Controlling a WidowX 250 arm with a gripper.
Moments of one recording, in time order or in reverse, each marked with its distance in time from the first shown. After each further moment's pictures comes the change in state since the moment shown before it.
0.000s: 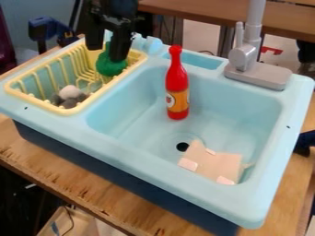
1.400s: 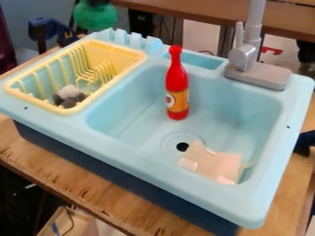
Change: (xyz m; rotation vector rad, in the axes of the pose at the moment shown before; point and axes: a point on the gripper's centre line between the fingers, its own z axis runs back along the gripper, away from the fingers) arm -0.087 -0.062 0.090 0.117 -0.196 -0.003
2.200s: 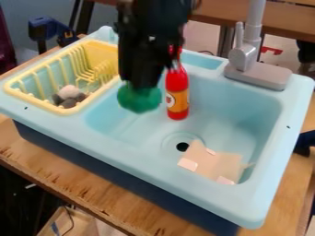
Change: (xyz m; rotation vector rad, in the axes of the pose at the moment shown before) arm -0.008 -0.090 -0.057 -0.101 0.091 -0.214
